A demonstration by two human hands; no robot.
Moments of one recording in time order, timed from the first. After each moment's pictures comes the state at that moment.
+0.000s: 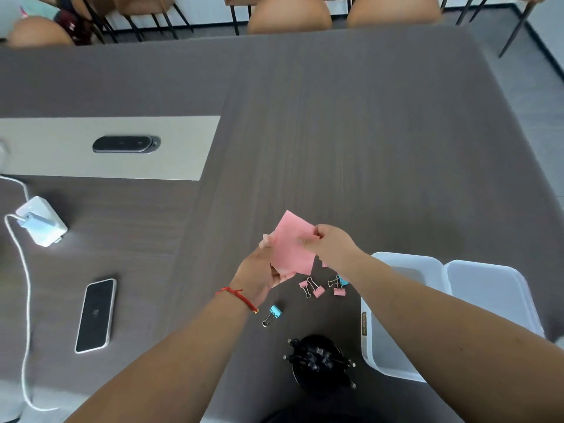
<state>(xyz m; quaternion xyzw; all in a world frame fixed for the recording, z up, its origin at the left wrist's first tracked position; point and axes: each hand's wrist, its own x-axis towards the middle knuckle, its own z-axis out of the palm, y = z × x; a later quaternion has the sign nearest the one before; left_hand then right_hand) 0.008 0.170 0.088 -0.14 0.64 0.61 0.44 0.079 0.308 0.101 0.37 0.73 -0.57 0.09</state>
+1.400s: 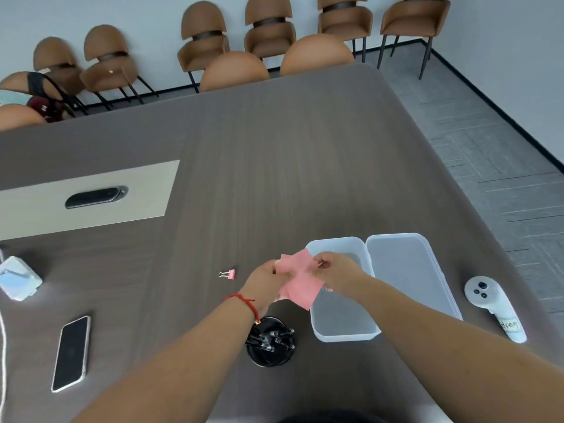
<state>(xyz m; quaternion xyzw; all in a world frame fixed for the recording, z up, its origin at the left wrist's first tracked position) 0.134 0.209 0.115 0.10 0.75 0.46 0.47 0.247 0.337 0.105 0.38 0.74 -0.55 0.06</state>
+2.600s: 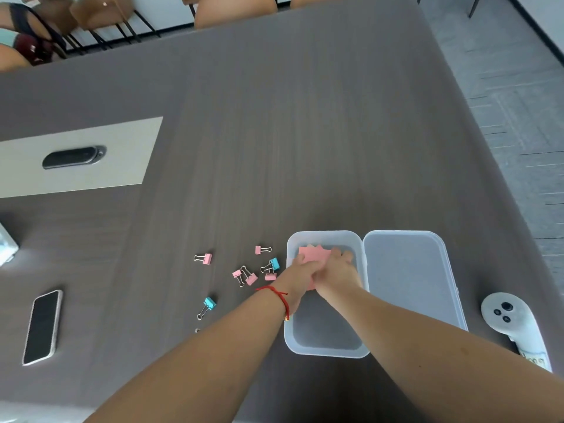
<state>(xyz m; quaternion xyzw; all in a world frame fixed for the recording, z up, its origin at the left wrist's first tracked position) 0.170 0.310 0.023 -0.03 0.71 0.43 0.56 0.232 0.380 0.011 0.48 0.79 -0.37 0.14</state>
